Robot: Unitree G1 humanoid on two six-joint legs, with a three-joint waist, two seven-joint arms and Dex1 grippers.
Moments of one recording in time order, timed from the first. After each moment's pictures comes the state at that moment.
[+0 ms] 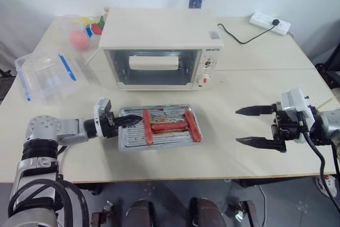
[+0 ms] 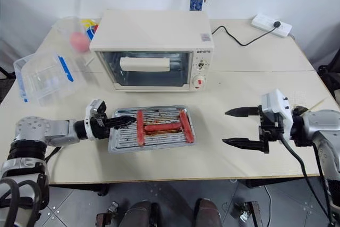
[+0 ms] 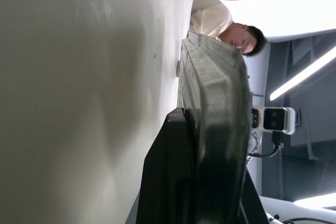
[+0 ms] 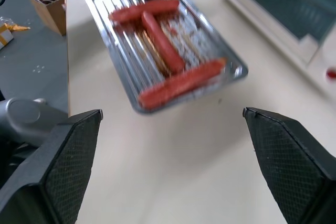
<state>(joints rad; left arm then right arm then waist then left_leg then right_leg) -0.70 0.68 0.16 0.68 -1.28 1.56 -0.52 -0.23 -0.95 -0.24 -0.20 0.61 0.48 1.37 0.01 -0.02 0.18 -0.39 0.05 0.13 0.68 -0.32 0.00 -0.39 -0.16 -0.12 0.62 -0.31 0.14</state>
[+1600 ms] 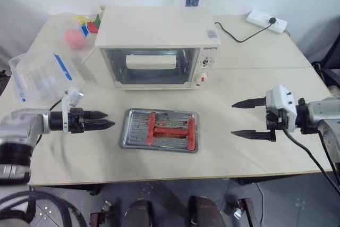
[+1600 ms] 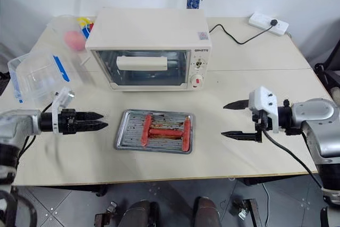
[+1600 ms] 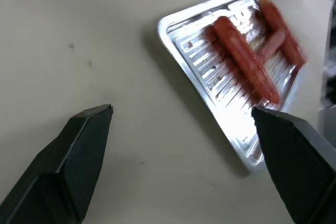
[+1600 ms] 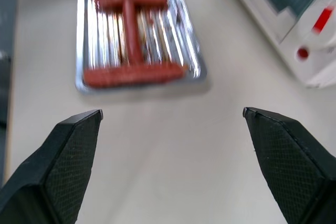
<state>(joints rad) -0.48 0.88 0.11 0.41 -0.46 0.44 -1.26 -0.39 -0.95 -0.04 -0.01 0.38 0.22 1.37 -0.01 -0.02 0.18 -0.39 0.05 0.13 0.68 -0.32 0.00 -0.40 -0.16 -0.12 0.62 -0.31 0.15</state>
